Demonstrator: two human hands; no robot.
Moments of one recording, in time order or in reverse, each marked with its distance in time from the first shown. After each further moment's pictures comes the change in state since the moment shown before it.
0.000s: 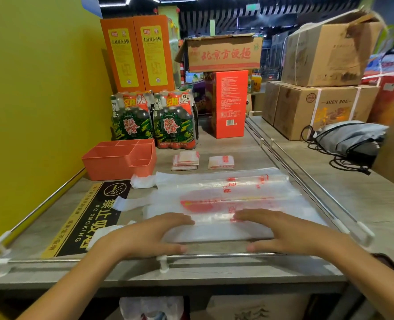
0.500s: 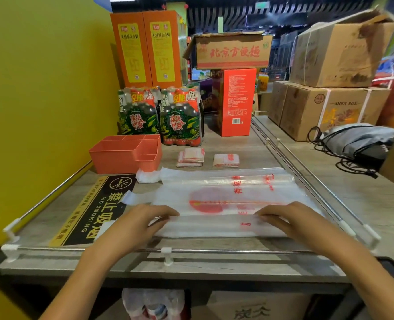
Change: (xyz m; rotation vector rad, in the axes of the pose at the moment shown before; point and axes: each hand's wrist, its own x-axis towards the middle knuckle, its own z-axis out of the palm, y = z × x) left_hand -0.024 -0.017 0.005 -0.015 0.423 -0.033; right_hand -0.010 0.002 -0.002 -0.085 0.336 0.003
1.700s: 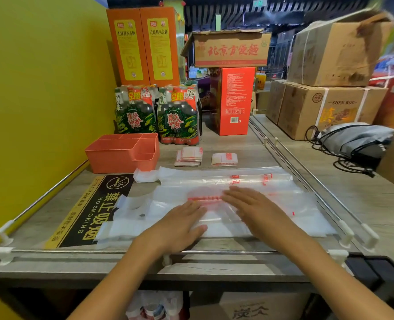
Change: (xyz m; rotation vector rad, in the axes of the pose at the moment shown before) left_hand 0.046 0.047 0.047 0.198 -0.309 0.008; right_hand 0.048 -0.031 0.044 -0.252 0.141 -0.134
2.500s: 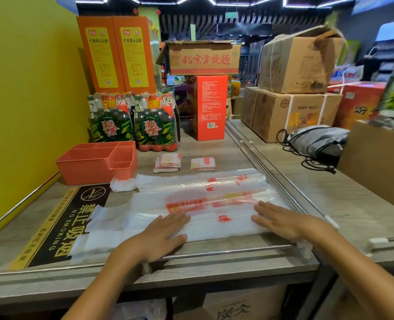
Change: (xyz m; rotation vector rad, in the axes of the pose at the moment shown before) left_hand 0.004 -0.009 0.010 -0.134 -0.151 0.017; right_hand -0.056 0.070 -0.049 0.209 -0.663 0.540
